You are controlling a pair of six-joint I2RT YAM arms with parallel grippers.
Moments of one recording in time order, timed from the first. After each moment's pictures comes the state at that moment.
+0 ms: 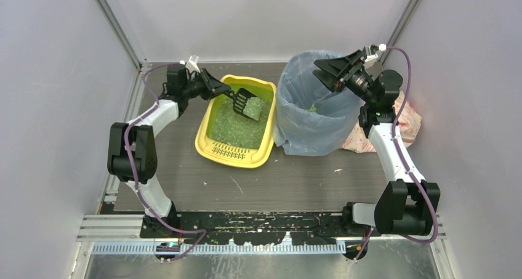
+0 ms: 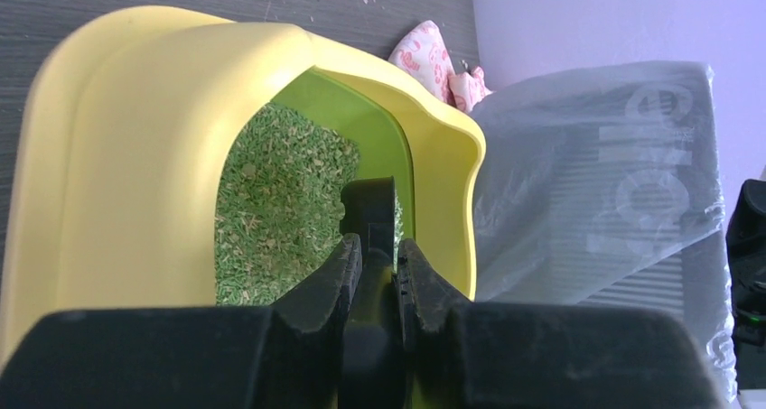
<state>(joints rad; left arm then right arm) -0.13 1.77 1.21 0.18 0.66 -0.81 -0.06 1.27 1.00 0.52 -0.83 1.43</state>
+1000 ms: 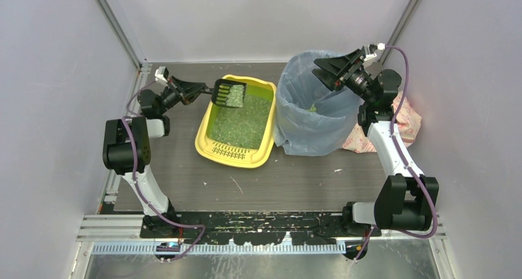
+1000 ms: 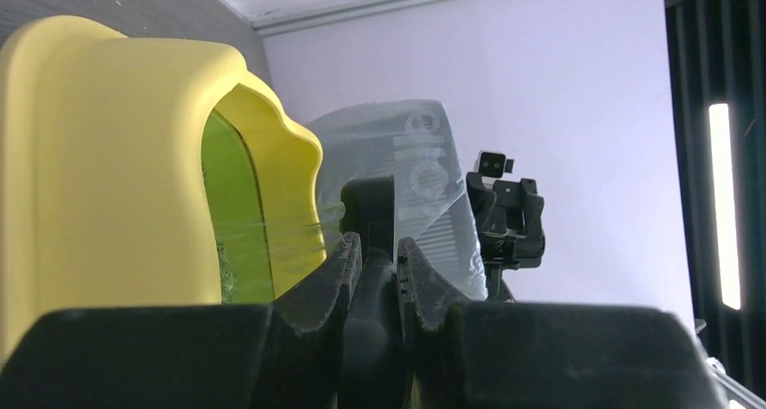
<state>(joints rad) 0.11 1.87 0.91 1.22 0.96 -1.58 -0.06 1.31 1.00 0.58 -0.84 1.46</state>
